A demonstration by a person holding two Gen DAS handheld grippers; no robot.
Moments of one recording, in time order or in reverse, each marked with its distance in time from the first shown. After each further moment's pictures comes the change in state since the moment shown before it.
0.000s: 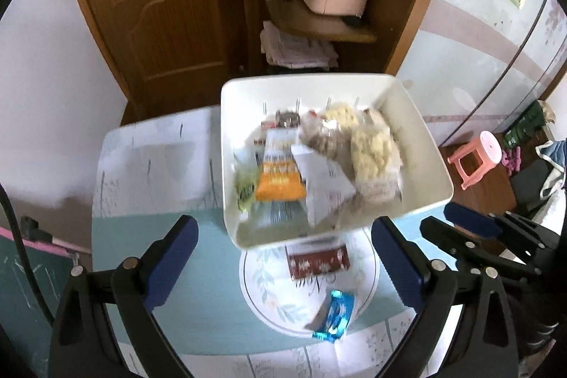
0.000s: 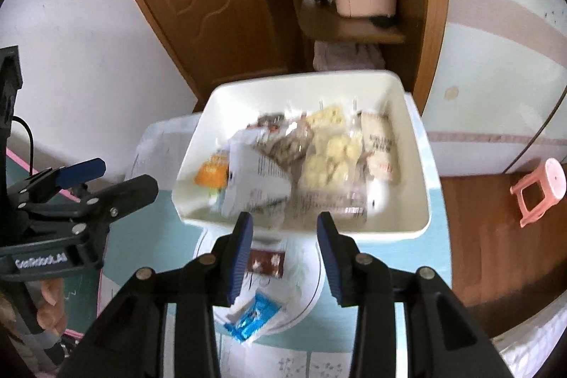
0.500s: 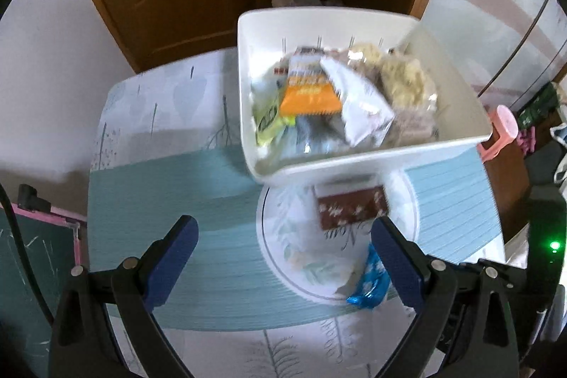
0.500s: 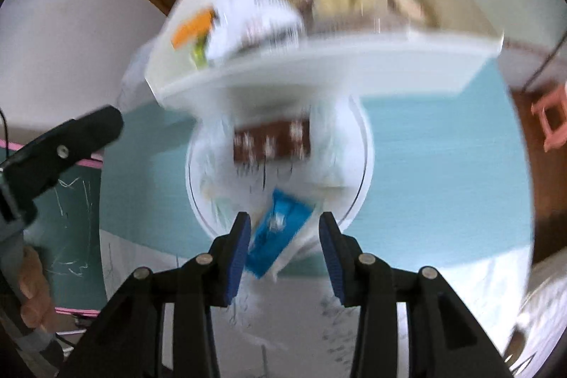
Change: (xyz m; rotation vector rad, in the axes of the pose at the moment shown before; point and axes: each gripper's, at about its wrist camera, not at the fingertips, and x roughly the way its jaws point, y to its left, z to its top) left arm 0.043 0.018 -0.068 0.008 0.096 0.059; right arm 0.082 0.011 -0.100 0.153 0.297 0.060
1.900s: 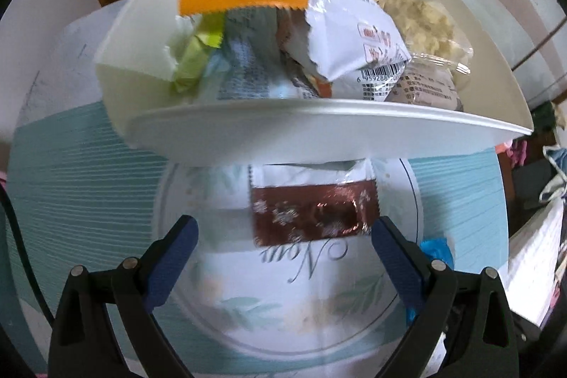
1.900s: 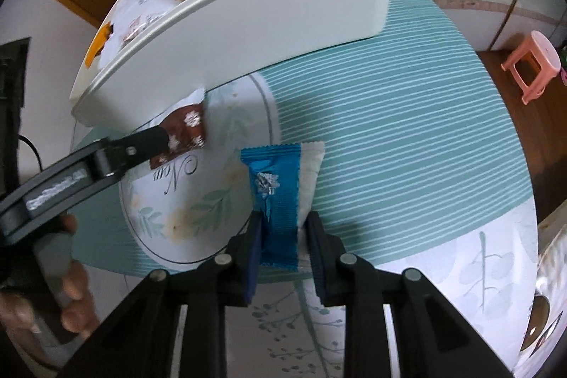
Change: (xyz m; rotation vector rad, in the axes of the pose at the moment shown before) left arm 0.117 -0.042 -0.003 -0.119 0.090 -0.097; right arm 0.022 -0.042 -0.025 0.163 -0.079 -0.078
